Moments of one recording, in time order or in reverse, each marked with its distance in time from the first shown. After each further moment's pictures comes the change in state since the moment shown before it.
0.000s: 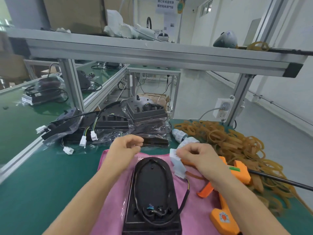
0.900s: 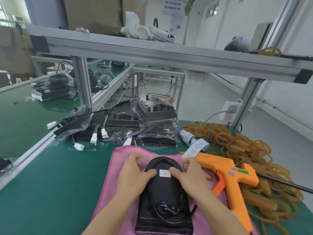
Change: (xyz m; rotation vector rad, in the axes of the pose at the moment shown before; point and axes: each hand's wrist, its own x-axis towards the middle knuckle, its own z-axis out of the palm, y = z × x) left_hand -0.042 -0.036 0.017 0.110 0.073 -0.267; right_hand -0.012 0.028 0.062 -0.290 0.117 0.302
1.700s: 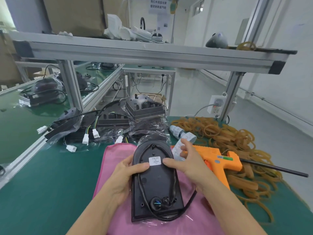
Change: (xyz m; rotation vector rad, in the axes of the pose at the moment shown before) left_hand -0.021 0.013 -0.014 -0.853 -0.454 -0.147; right_hand -0.016 -0.006 -0.034 0.347 -0.100 -0.064
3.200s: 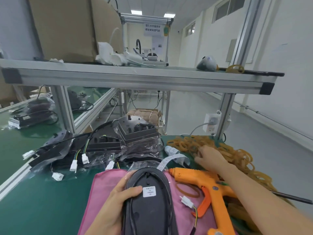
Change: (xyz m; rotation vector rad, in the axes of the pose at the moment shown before) left_hand 0.016 0.000 0.001 -0.027 -0.135 0.024; right_hand 0.131 0.007 -0.105 -1.126 0.147 -0.198
